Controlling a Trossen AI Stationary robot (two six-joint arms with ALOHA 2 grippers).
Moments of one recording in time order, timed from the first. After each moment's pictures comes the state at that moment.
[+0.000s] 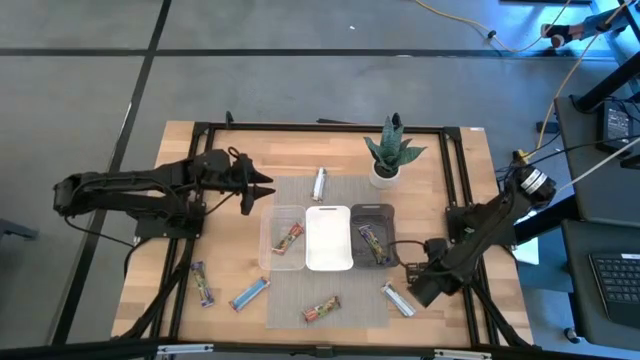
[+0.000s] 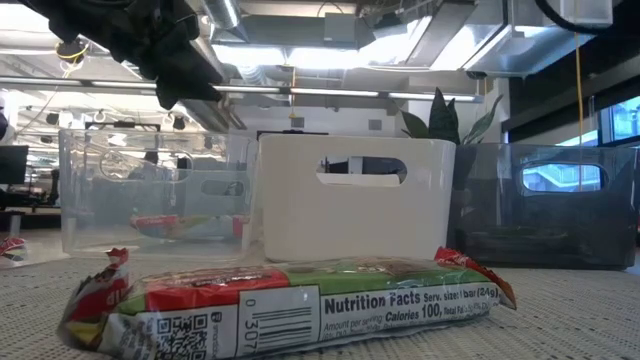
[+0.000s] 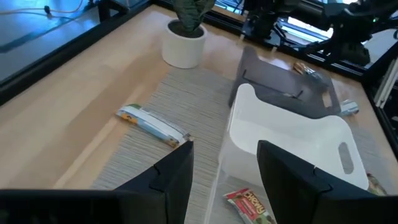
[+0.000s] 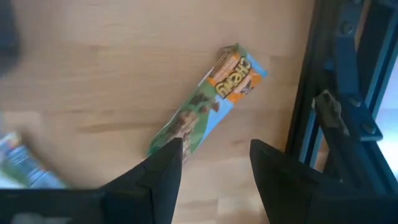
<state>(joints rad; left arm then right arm) 0.25 0.78 0.53 -0.19 0.09 -0.26 0.79 1.55 0.99 -1.18 -0.14 2.30</state>
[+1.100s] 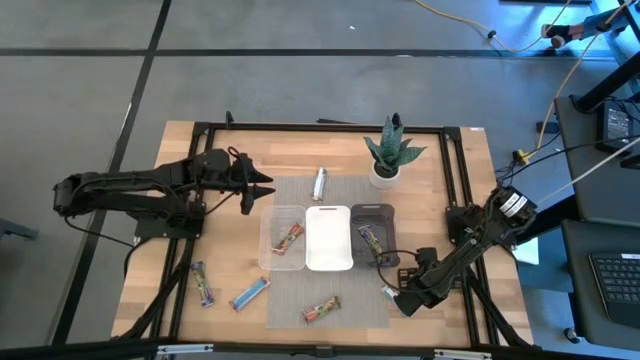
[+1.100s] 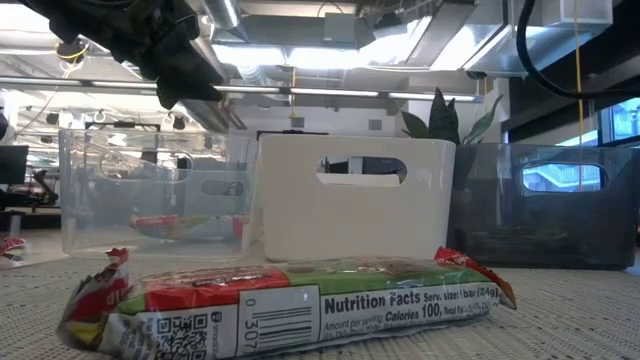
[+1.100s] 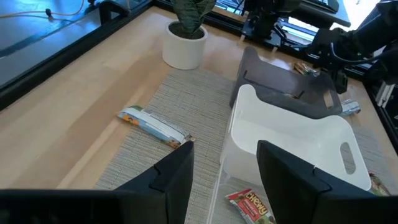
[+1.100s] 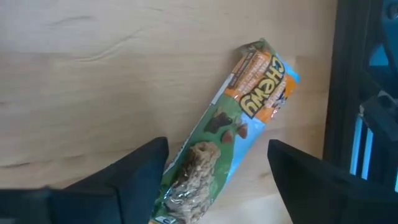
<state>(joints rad) 0.26 0.78 0.53 -0.19 0.09 -0.25 0.79 1.83 1.00 -1.07 -0.16 2.34</state>
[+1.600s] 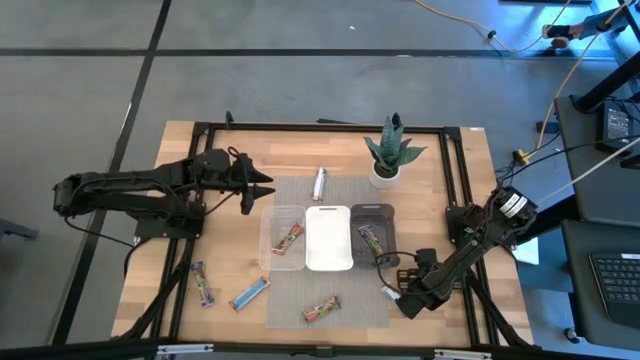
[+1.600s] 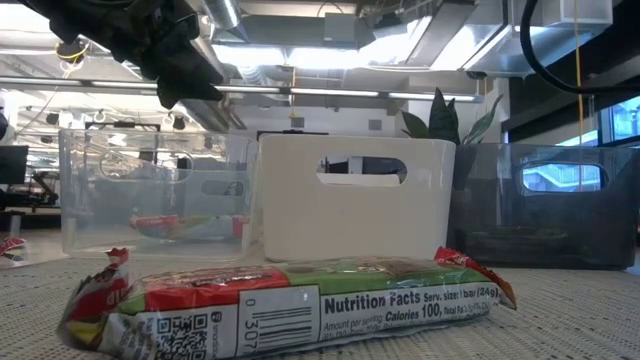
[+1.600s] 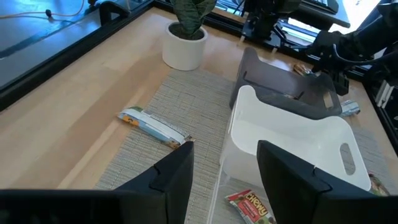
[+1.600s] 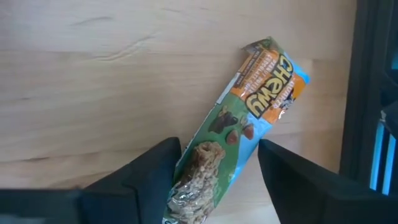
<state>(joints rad) 0.26 0.78 0.53 -0.18 0.09 -0.25 0.79 1.84 0.99 -1.04 -0.08 2.35</state>
